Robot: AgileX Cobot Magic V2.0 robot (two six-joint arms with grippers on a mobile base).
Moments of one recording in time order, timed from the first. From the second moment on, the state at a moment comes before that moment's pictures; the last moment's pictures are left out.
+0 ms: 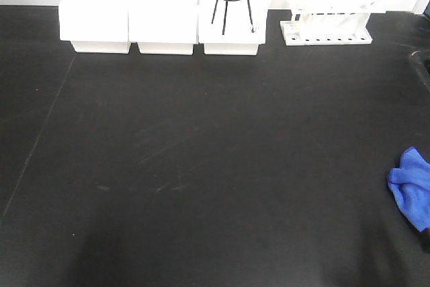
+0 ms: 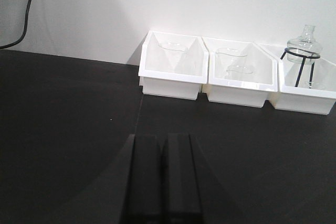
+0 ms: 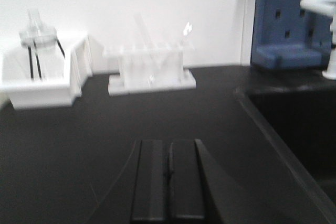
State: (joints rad) left arm 0.01 -0.01 0.03 0.06 0.13 -0.18; right arm -0.08 -0.01 0.03 -0.01 0.09 0.10
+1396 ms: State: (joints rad) left arm 0.01 -0.01 0.03 0.06 0.13 -0.18; right arm -0.08 1.22 -0.74 -0.40 0.89 0.19
